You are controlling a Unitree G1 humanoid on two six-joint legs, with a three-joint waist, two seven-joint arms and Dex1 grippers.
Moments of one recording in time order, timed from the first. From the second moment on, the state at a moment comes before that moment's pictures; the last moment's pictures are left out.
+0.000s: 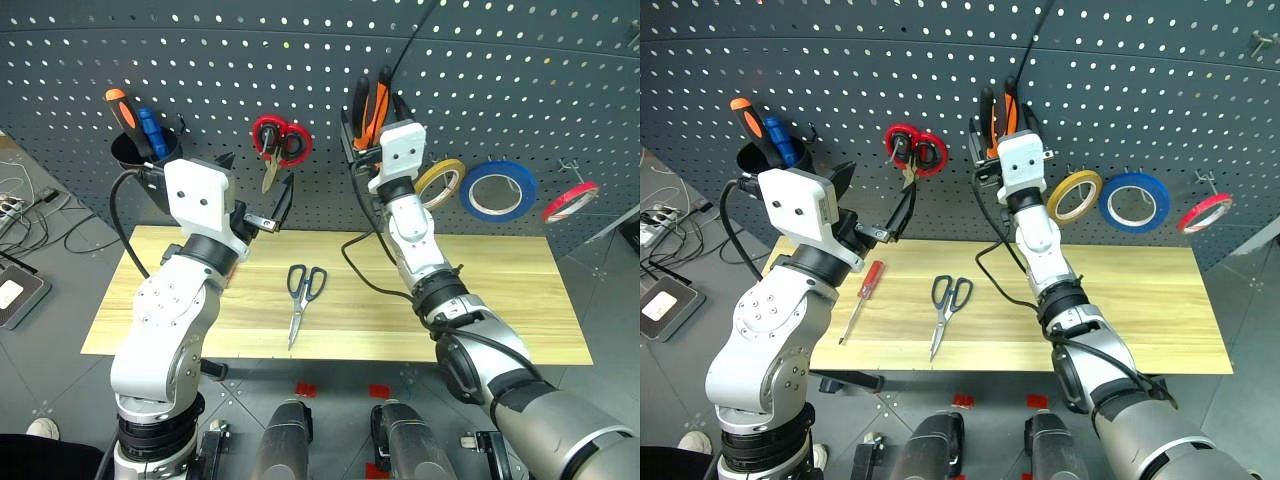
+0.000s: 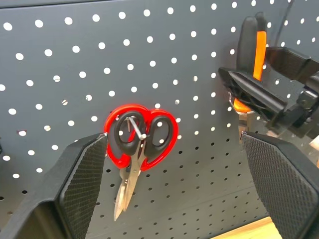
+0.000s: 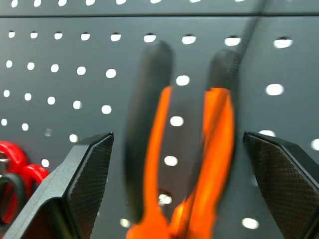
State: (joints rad) left arm -0.33 0.32 0.12 -0.67 -0.26 0.62 -0.17; right arm -1.01 0.01 0.00 0.87 -0.09 -0.65 -0.02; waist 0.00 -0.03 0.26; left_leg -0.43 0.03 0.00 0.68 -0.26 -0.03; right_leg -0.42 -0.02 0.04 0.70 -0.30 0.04
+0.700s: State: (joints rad) left arm -0.30 0.30 0.09 -0.65 -0.26 0.58 -0.18; right arm -0.69 -0.08 0.03 0.17 0.01 -0.20 0.23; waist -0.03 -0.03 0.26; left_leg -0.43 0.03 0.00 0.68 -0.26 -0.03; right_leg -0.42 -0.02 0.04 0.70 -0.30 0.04
